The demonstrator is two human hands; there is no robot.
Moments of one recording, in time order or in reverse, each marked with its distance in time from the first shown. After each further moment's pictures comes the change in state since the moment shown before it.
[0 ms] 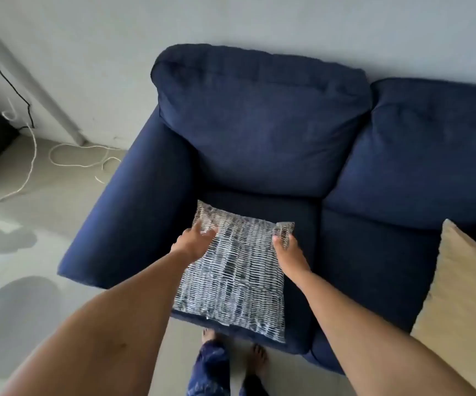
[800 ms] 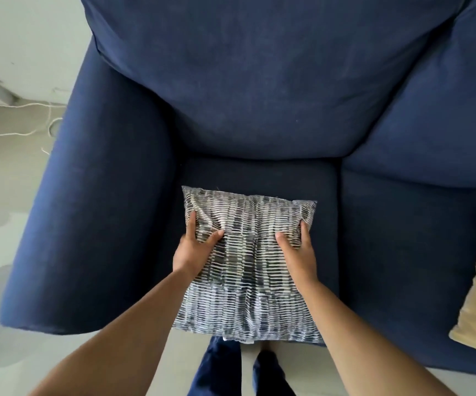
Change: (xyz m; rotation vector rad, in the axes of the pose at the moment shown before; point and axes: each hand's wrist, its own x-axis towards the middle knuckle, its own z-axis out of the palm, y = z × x) left_hand 0.133 -0.056 0.058 -0.298 -0.039 -0.014; right_hand 0.103 0.029 0.088 0.397 0.223 0.112
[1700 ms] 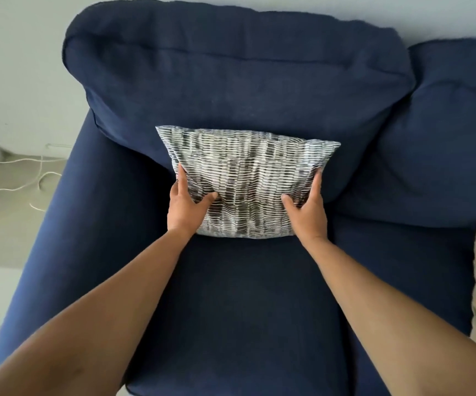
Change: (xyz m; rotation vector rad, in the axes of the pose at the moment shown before) left_hand 0.105 0.164 -0.070 0.004 0.232 0.398; right_hand 0.094 -0.176 -0.031 -0.230 0.254 -0.419
